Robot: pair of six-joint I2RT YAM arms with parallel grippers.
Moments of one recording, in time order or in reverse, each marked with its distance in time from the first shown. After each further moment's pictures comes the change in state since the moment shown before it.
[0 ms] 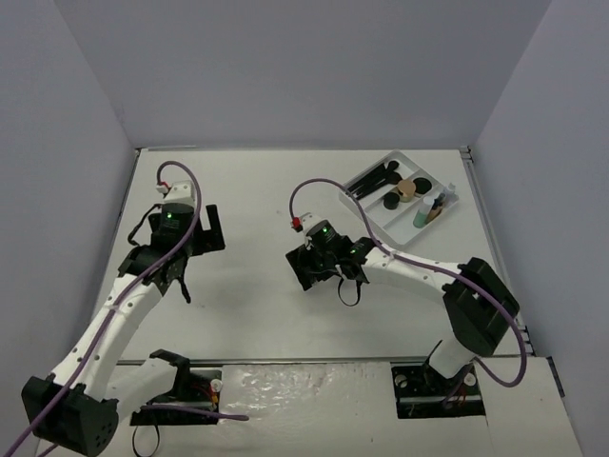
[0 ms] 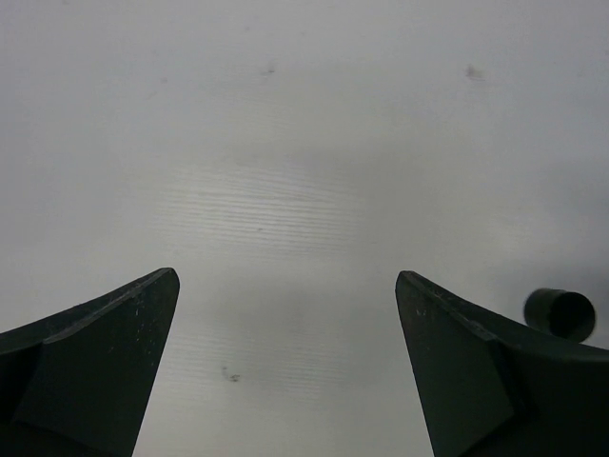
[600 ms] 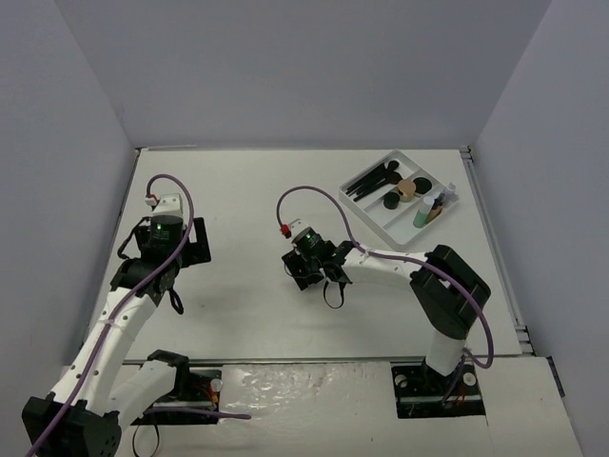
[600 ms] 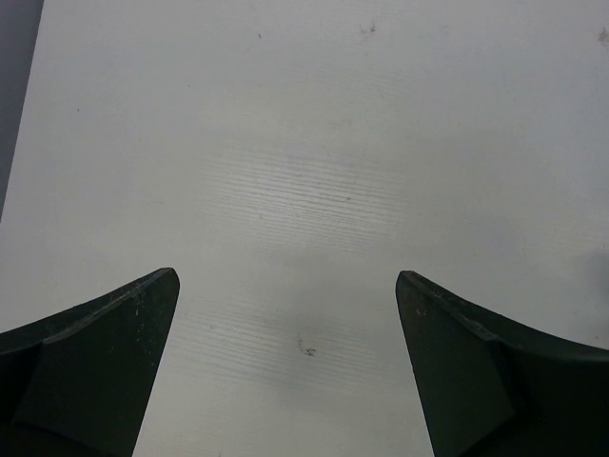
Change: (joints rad) left arm 0.110 -0.106 -0.098 -0.057 -0.054 0.085; right arm 0.051 0.197 0.047 0.078 0.099 -0.004
